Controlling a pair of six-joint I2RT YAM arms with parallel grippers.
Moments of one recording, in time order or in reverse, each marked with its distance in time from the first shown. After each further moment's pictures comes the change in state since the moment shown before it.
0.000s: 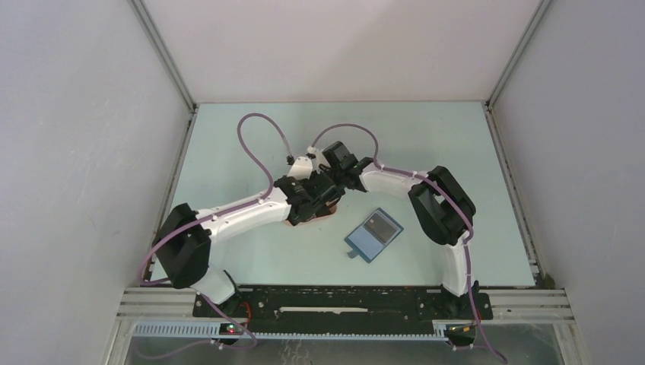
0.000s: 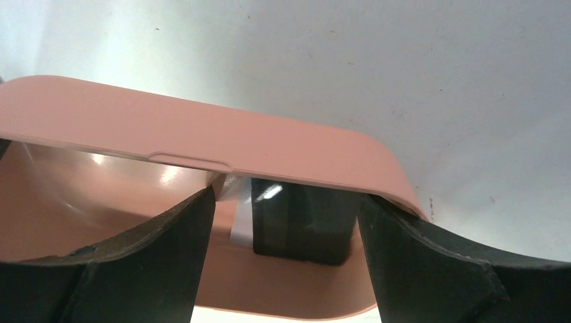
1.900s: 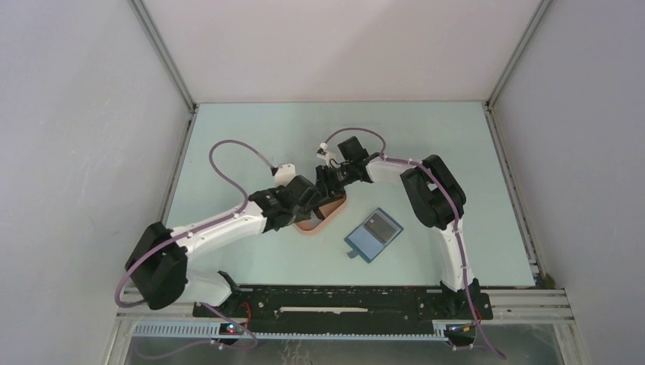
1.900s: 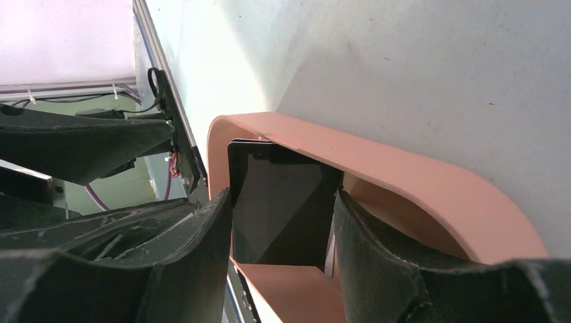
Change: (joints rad) left arm 0.097 -0.170 -0.250 0.338 0.373 -0.093; right arm -0.149 0.163 0.048 0.085 -0.491 0.127
